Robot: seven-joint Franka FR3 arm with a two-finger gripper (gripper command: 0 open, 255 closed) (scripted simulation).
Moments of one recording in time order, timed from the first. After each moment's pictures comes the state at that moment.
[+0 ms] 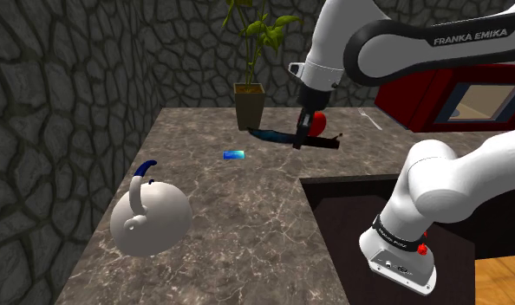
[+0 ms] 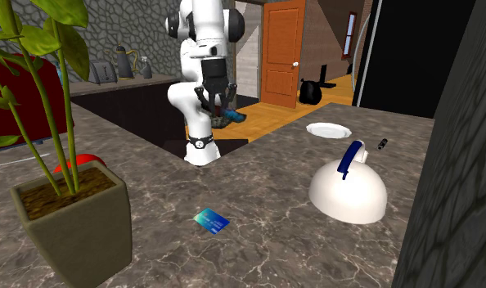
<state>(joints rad) 0.22 -0.80 0.08 -2.62 0.10 1.94 -0.17</state>
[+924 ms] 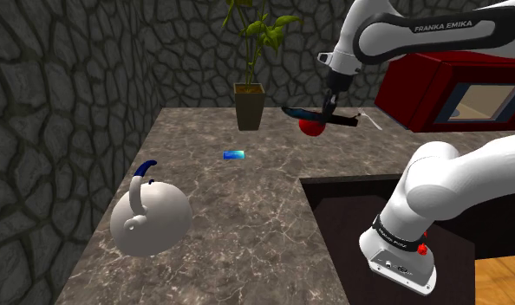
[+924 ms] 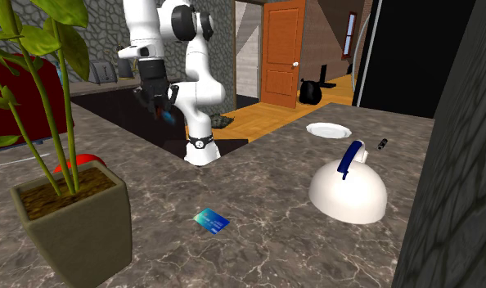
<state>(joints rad) 0.06 -0.80 -0.25 -2.60 -0.11 1.91 -0.53</state>
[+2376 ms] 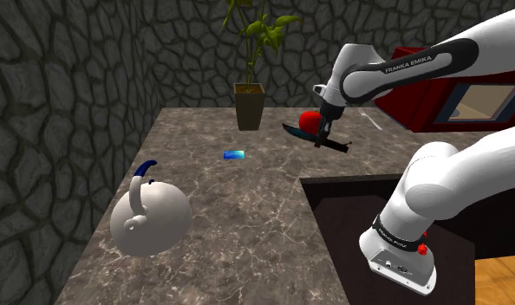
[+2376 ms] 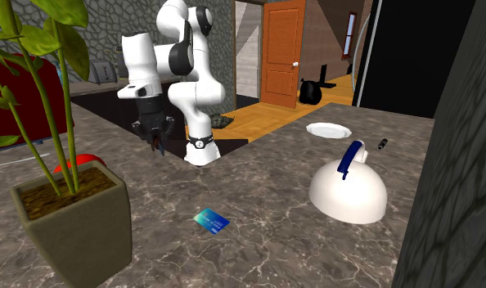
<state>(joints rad) 0.03 -0.68 -0.35 -2.79 -0.16 2.22 -0.59</state>
